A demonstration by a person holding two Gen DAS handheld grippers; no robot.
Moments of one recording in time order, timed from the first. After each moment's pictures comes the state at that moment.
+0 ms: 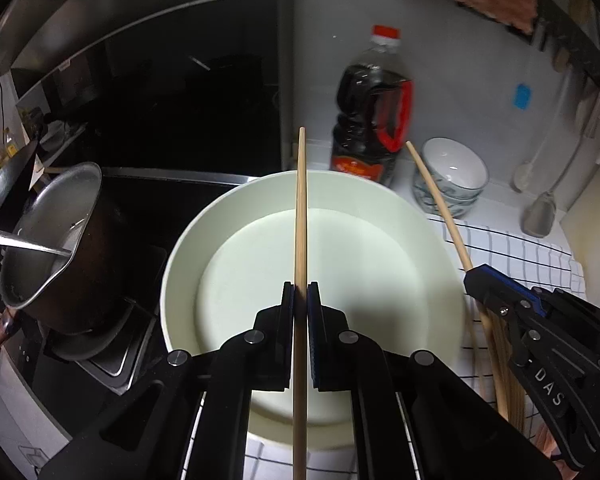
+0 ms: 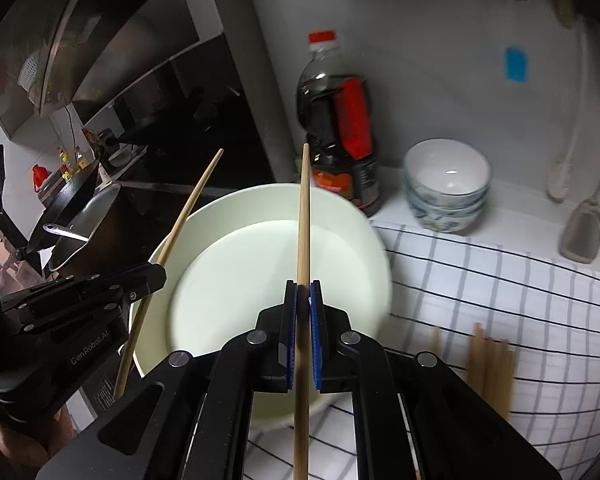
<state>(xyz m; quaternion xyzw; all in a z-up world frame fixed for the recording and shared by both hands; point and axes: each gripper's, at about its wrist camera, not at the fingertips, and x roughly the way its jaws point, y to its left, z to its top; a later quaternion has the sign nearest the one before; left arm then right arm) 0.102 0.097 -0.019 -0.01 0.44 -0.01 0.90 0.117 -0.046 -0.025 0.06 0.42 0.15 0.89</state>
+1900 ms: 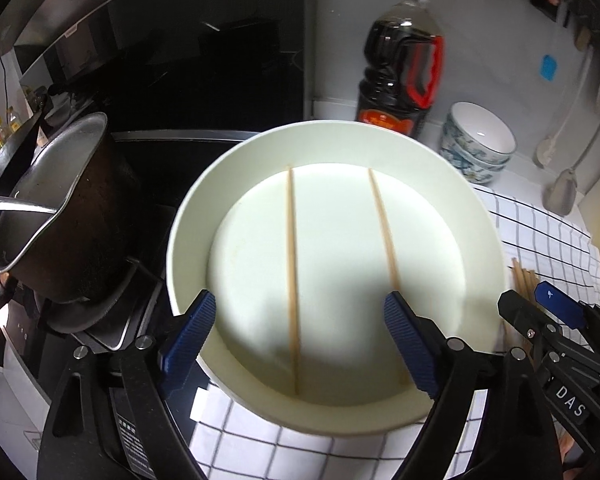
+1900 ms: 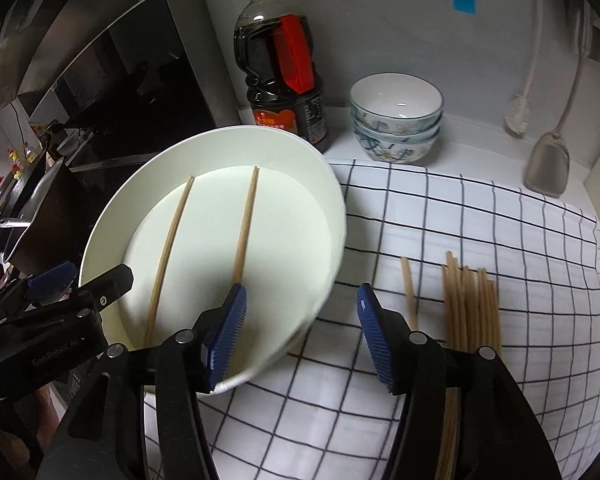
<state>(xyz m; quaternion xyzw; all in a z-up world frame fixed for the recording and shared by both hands) 0.088 0.104 -0.049 -0.01 0.48 0.01 0.88 0.092 -0.062 -0.059 0.06 0.48 0.05 0.88</state>
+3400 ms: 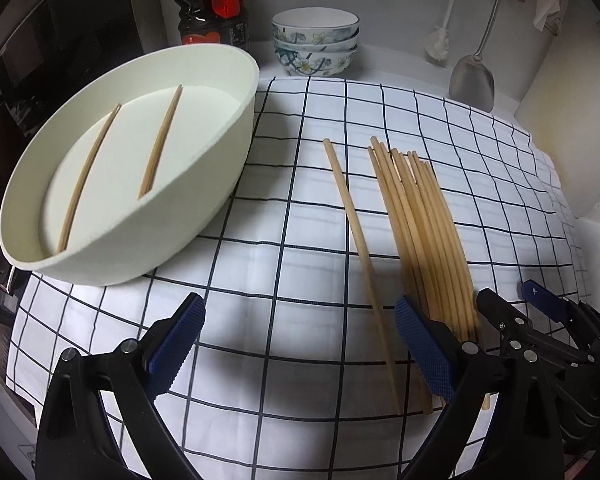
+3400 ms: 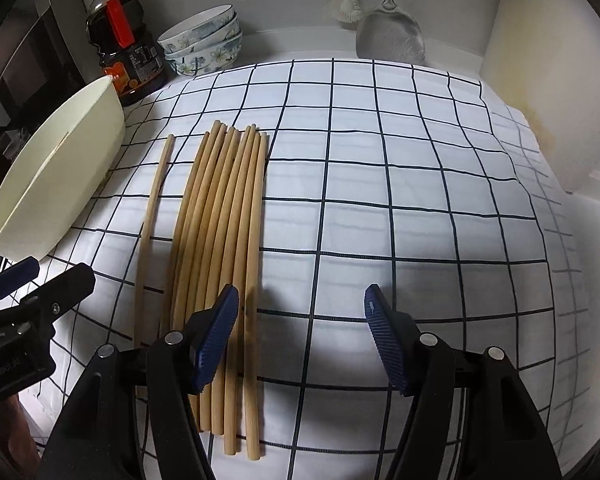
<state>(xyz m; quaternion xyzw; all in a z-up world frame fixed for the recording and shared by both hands) 0.011 -0.078 -0.125 0.02 0.50 -0.07 0.86 -0.009 -0.241 -0.148 0.07 0.51 -0.04 0.86</state>
